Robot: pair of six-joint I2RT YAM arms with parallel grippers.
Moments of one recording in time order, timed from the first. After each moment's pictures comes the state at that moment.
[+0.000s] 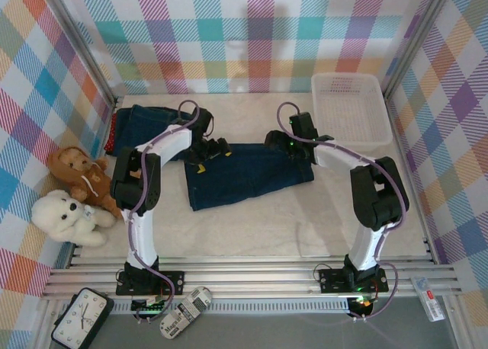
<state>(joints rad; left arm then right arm) -0.31 2.03 1.54 -0.78 0.22 -0.79 0.39 1.83 1.23 -0.24 -0.07 0.60</state>
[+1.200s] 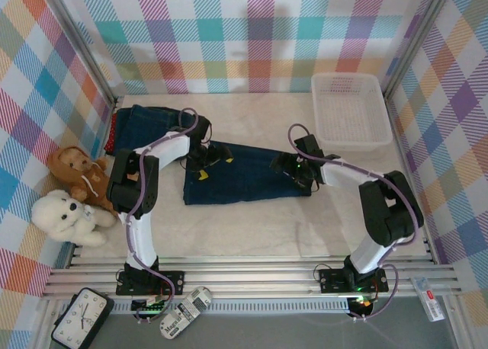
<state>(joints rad) -0.31 1.99 1.41 -0.70 0.32 -0.76 0.43 1.64 0.92 -0.29 -0.18 0.88</state>
